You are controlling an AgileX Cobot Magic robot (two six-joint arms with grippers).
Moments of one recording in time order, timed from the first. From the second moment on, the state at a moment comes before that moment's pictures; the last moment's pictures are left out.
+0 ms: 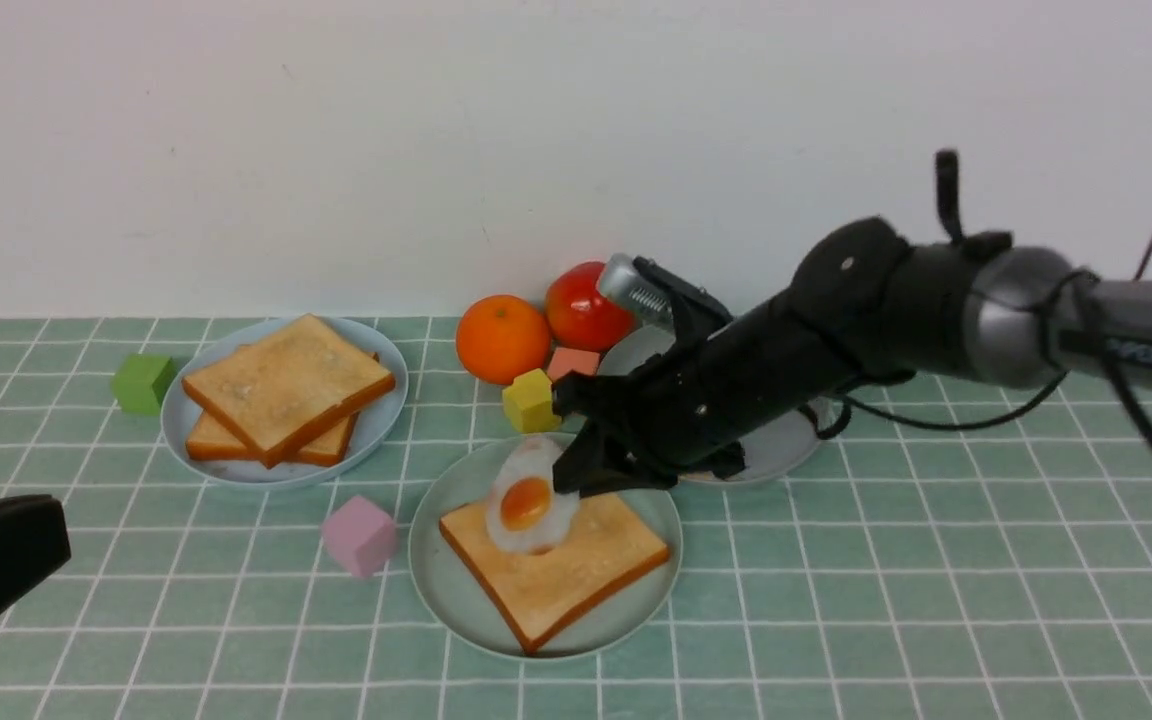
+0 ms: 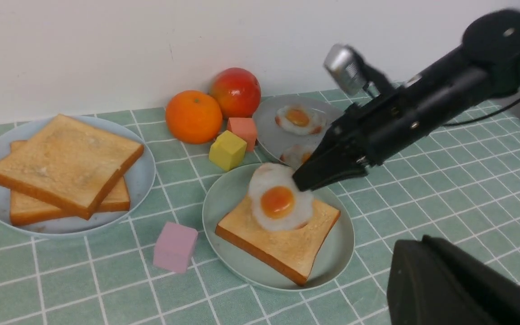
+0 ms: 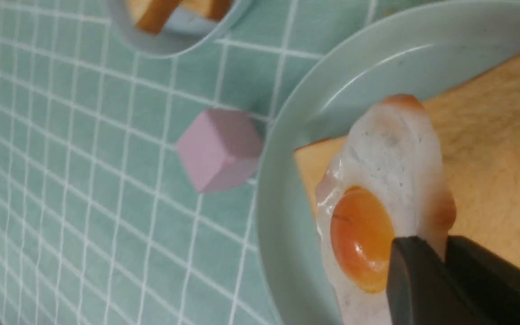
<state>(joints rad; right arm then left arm) 0.44 2.09 -1.49 0.96 0.69 -0.30 -0.84 0.44 -0.63 0.47 0.61 -0.71</state>
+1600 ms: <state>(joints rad) 0.43 0.78 -1.05 0.17 0.98 -0.03 -0.20 1.81 -1.33 0.07 0.59 0.19</state>
